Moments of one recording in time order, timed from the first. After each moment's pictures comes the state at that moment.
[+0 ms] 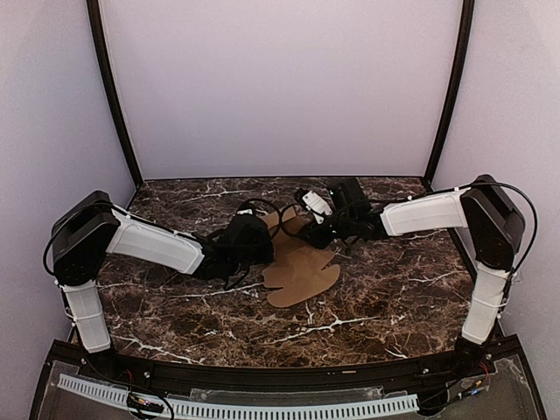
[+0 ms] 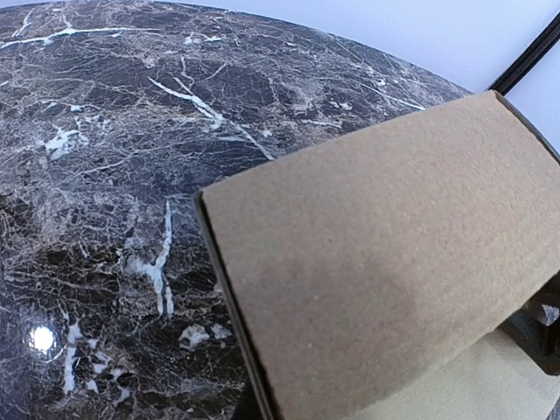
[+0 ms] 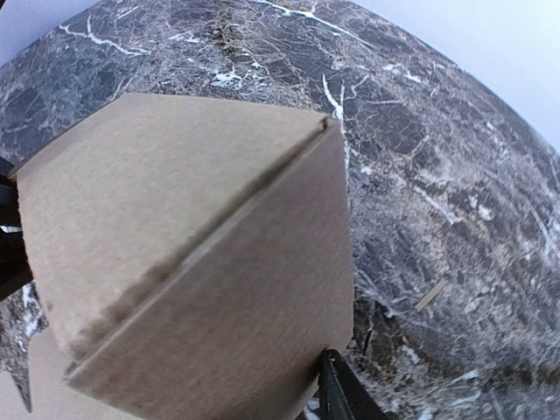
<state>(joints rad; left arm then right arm) -0.92 1.87 1.03 0.19 -0.44 -0.73 0.71 1.87 1.17 0.02 -0.14 -0.10</state>
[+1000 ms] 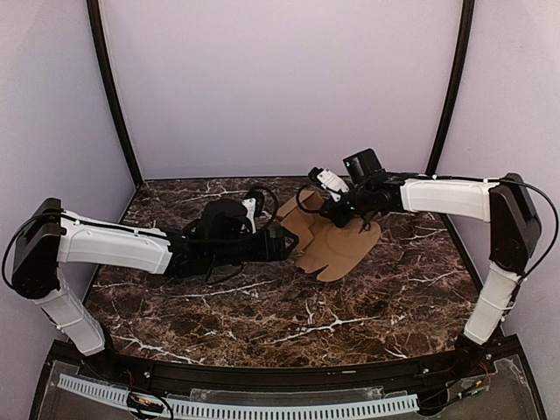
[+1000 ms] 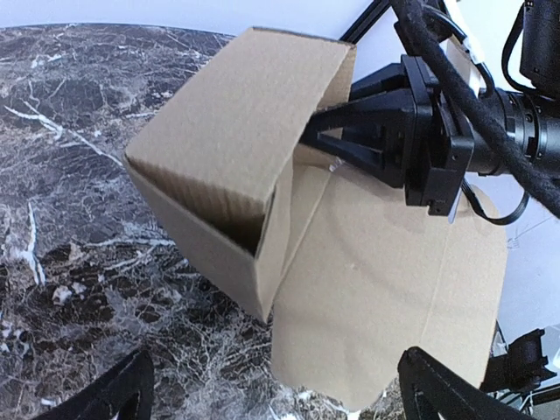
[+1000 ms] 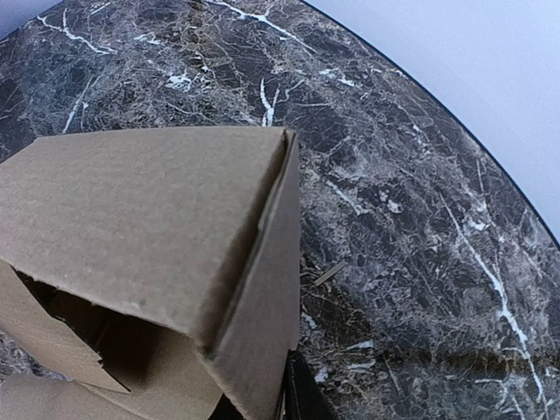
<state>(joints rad) -0.96 1.62 0.96 0.17 -0.10 -0.69 0.62 1.78 1.30 -0.25 -0.13 -0.26</state>
